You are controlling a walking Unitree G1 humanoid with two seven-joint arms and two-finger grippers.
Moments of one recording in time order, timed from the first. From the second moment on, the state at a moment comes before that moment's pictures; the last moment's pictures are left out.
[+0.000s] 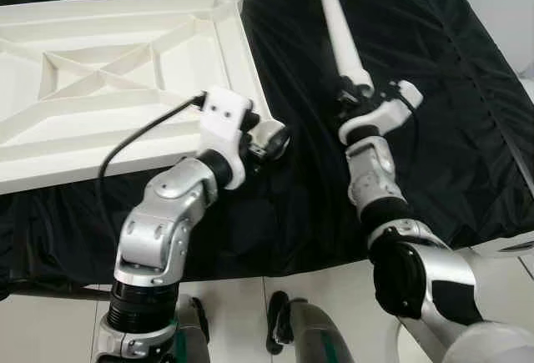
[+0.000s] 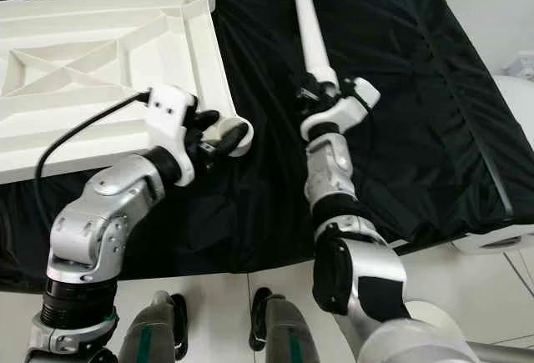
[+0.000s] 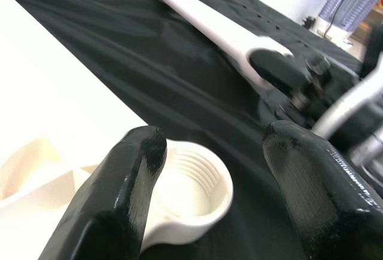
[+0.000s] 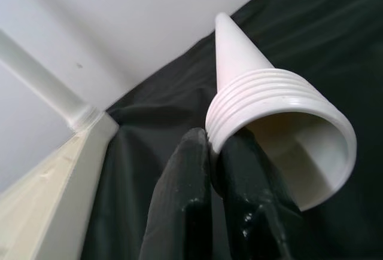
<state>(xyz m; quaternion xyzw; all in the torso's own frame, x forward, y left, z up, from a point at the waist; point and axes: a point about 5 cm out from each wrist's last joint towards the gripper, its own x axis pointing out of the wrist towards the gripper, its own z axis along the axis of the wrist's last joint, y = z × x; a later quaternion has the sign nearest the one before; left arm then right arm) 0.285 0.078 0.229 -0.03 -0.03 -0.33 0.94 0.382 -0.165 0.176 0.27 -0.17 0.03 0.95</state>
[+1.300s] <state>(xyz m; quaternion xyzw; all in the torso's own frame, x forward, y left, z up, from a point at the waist) 0.334 0.112 0.257 -0.06 -0.05 -0.27 0.96 0.339 -0.156 0.239 0.12 -0.33 0.16 0.92</state>
